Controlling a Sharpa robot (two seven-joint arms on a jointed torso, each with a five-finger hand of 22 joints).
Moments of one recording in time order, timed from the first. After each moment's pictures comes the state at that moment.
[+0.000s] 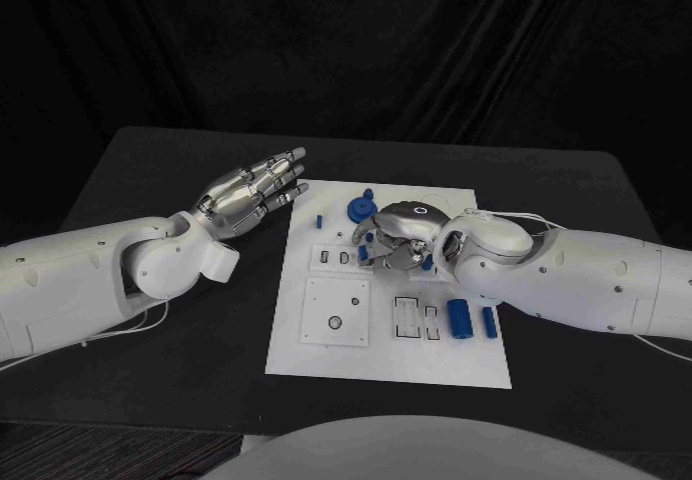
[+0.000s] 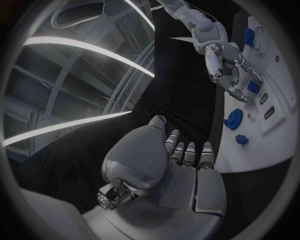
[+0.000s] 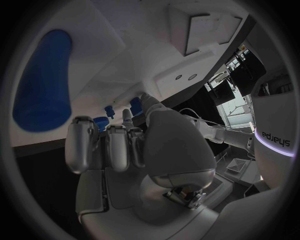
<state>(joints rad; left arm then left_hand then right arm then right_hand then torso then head) 1.25 -0.91 -0.21 1.46 0.03 0.23 0.50 1.41 0.28 -0.16 0.23 0.56 0.30 0.02 0.07 0.04 0.00 -0.02 0.01 0.00 0.00 0.02 0.00 0.00 0.17 0.00 0.14 0.00 0.00 1.22 -0.68 -0.21 1.52 -1.56 -0.33 -0.07 1.37 -0.11 0.15 0.17 0.18 0.67 0.10 0.28 0.27 1.46 -0.01 1.57 1.31 1.47 -0.07 1.49 1.31 0.04 1.47 0.04 1.36 1.31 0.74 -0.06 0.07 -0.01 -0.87</state>
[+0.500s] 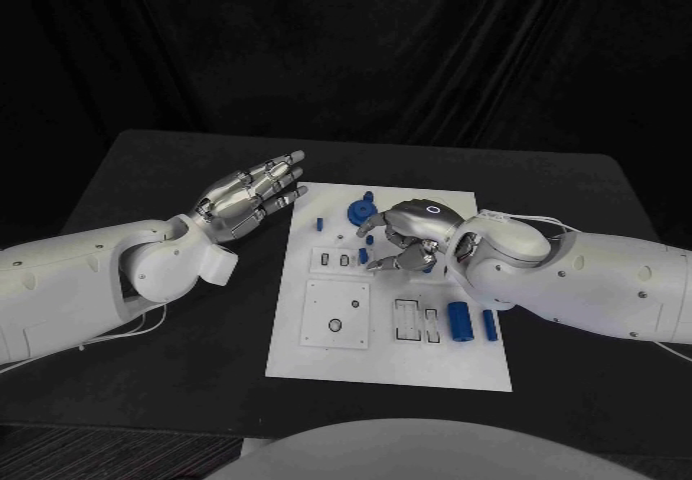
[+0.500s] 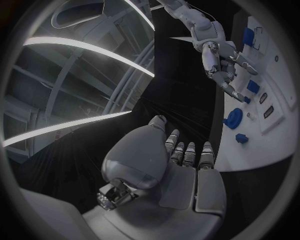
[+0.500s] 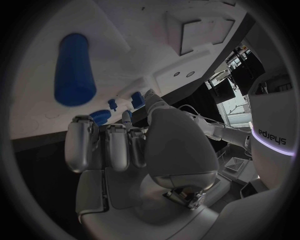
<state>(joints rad) 1.25 -0.92 -0.21 1.46 0.03 0.23 0.50 1.41 0.28 -0.16 0.23 0.57 0.30 0.02 0.07 0.04 0.00 -0.02 0.01 0.00 0.00 0.02 0.00 0.00 0.17 0.00 0.14 0.00 0.00 1.24 -0.74 -0.21 1.58 -1.56 -0.38 -0.06 1.36 -0.15 0.12 0.27 0.07 0.61 0.10 0.27 0.21 1.46 -0.01 1.57 1.31 1.47 -0.07 1.48 1.31 0.04 1.47 0.04 1.34 1.31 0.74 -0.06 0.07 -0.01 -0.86</state>
